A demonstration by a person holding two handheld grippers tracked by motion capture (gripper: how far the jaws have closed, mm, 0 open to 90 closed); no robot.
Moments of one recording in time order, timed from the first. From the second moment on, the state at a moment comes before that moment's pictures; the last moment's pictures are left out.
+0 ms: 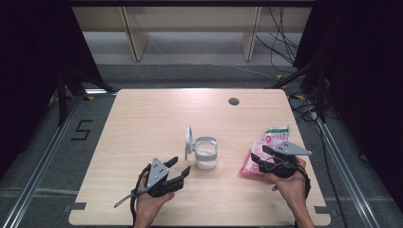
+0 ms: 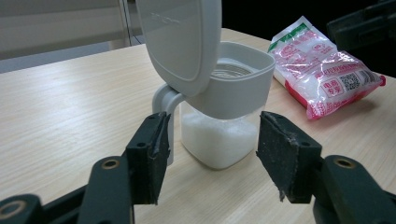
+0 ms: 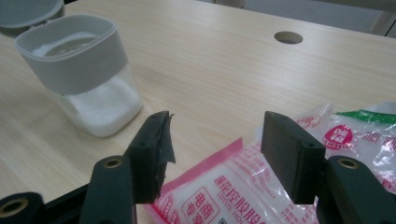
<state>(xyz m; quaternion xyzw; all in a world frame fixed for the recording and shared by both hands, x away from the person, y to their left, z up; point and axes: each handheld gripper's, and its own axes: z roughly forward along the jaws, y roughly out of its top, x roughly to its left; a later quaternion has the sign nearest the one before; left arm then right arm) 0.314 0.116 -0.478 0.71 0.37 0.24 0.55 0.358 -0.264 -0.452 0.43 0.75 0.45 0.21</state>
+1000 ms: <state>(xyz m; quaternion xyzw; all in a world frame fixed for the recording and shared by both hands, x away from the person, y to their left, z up) 0.342 0.136 -0.463 0.71 0.36 0.29 0.53 0.344 -0.265 -0.467 0.41 0.78 0.43 0.21</state>
